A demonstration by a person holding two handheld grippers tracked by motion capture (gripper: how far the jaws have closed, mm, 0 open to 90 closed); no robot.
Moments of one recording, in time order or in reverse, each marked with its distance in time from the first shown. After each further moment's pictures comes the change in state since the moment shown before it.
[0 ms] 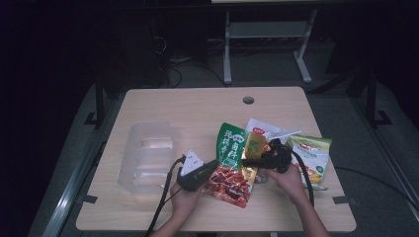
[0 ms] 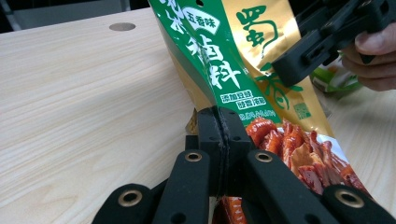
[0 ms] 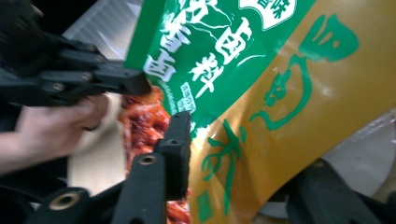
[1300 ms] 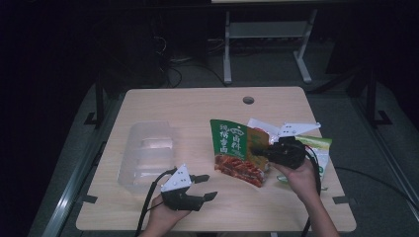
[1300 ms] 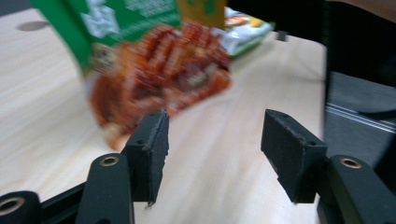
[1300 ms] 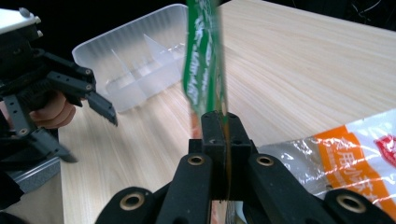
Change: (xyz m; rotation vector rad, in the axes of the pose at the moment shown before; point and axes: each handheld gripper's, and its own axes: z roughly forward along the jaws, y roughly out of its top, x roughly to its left) left arm -0.014 0.005 -0.065 0.087 -0.304 0.146; right arm 0.064 0.030 -0.055 -0.107 -0.128 -0.274
